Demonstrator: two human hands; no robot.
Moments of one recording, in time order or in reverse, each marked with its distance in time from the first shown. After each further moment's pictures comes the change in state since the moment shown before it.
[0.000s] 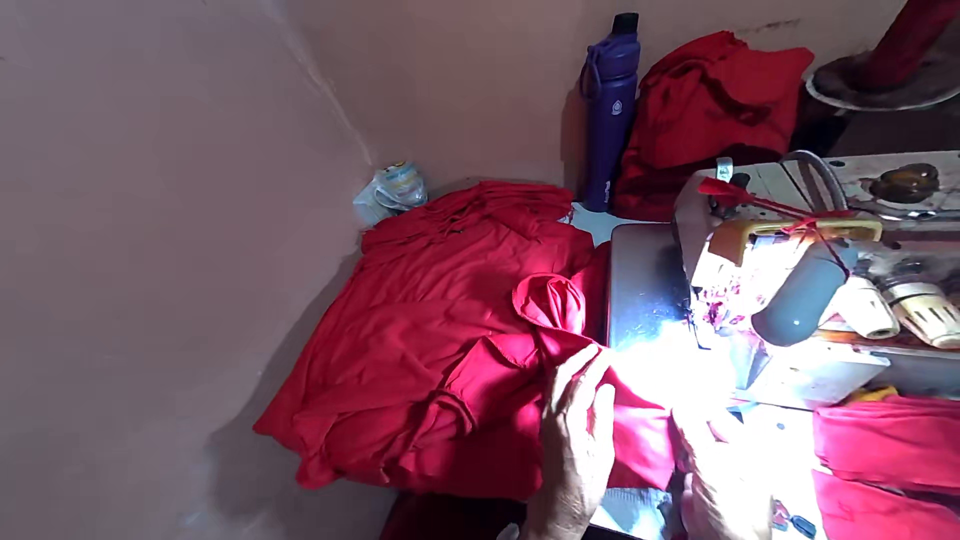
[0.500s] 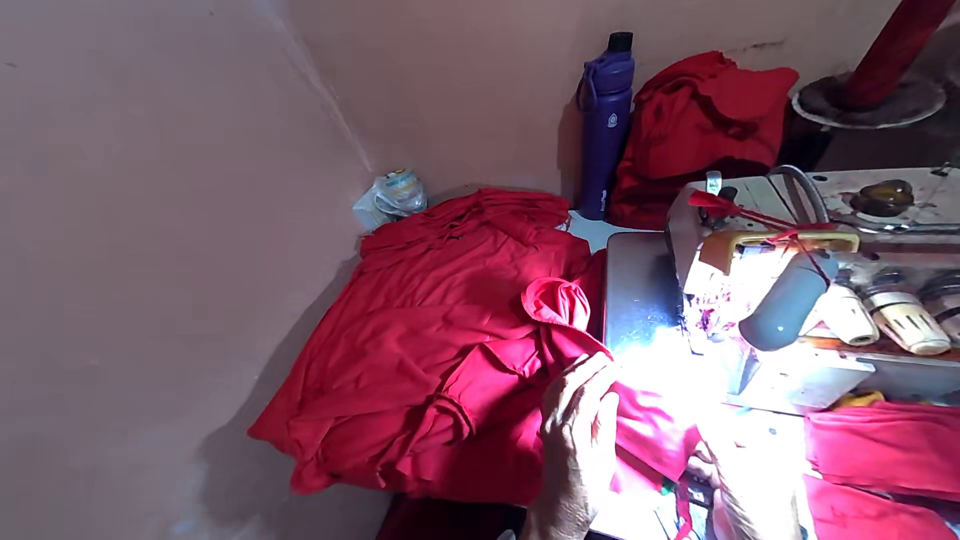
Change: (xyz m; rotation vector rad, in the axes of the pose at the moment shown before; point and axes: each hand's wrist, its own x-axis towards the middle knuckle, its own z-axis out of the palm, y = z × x) left_hand -0.003 -0.005 0.005 0.053 0.017 0.095; right_hand 0.010 -0.004 -0.030 -0.127 -0.001 0.213
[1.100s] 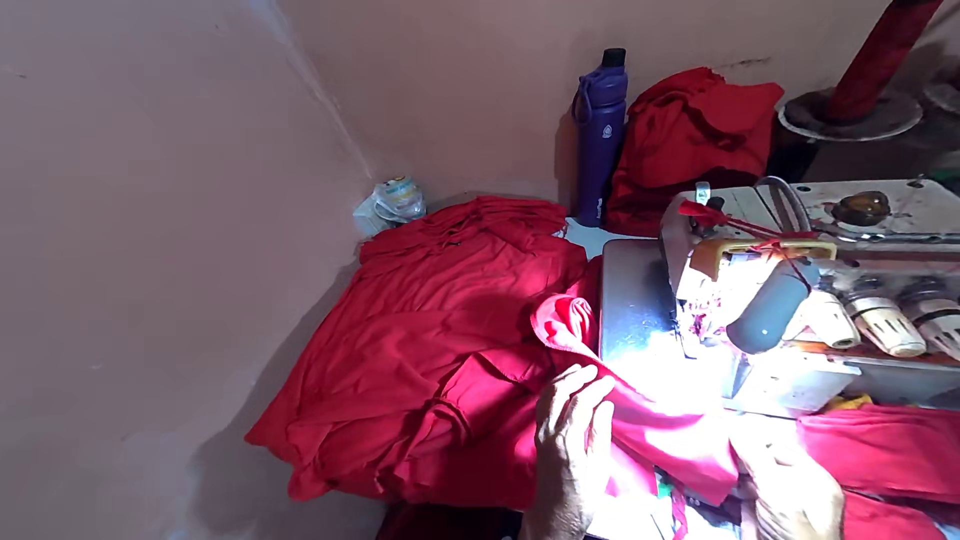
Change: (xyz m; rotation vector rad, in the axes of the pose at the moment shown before) left_hand -0.003 0.001 -0.004 0.029 0.021 0.008; right_hand 0.000 -0.011 -0.018 0.074 0.079 -0.126
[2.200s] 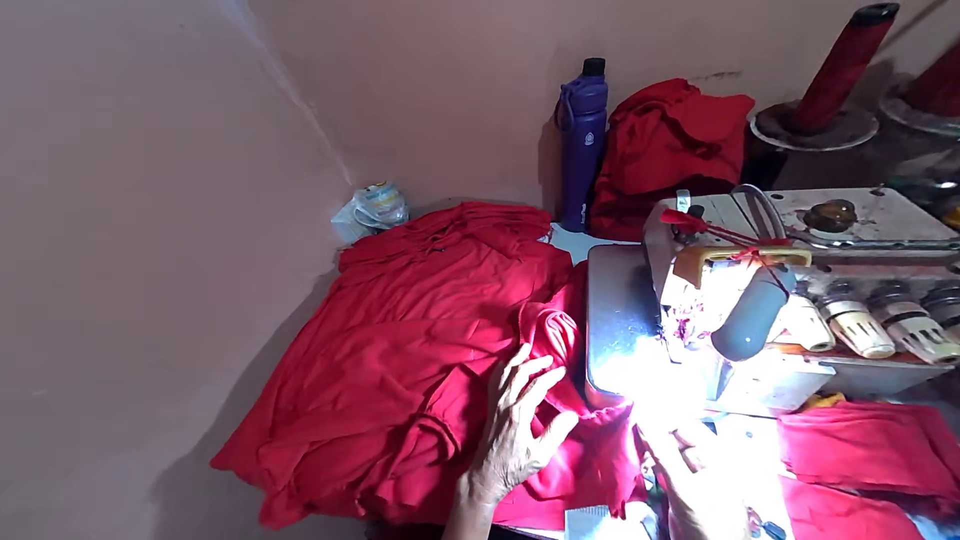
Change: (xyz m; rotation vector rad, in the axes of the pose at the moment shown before) left_hand 0.015 -0.073 -0.027 0.112 -0.374 0.100; right_hand -0.014 0.000 0.047 -0.021 -0.177 -0.035
